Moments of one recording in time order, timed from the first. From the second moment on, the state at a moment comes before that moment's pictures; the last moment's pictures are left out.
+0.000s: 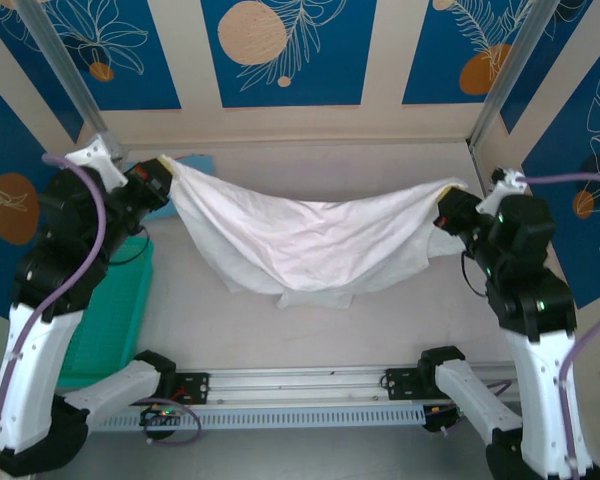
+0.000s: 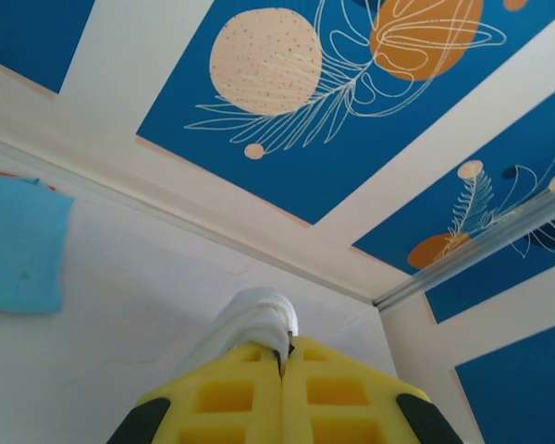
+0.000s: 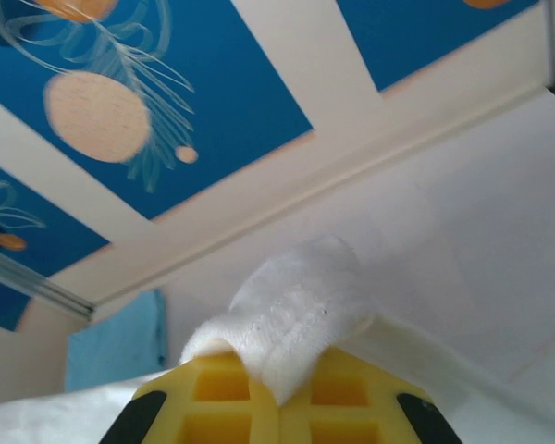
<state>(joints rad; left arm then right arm) -0.41 1.02 1.60 -0.82 -0.13 -0.74 0.15 0.83 1.35 -0.87 0.04 0.58</state>
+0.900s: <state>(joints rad) -0.56 1.70 1.46 -0.81 -0.10 -0.79 0.24 1.03 0.85 -0.69 -0.20 0.70</state>
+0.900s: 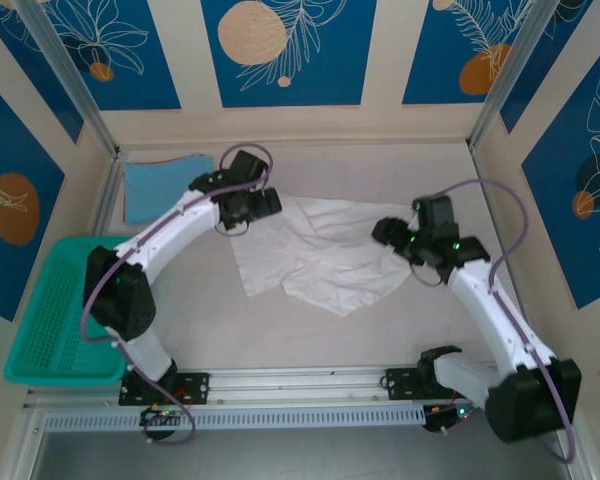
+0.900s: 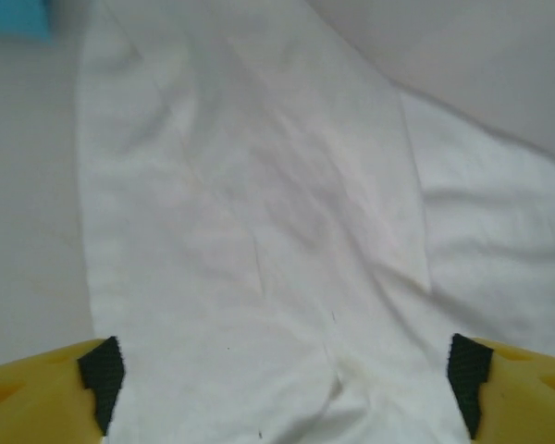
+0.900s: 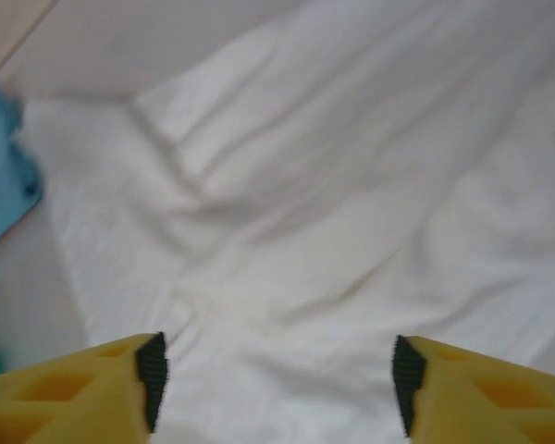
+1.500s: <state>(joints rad) -0.63 1.68 0.94 -0.57 -0.05 -0.76 0.83 1.48 0.79 -0.71 -0.01 0.92</state>
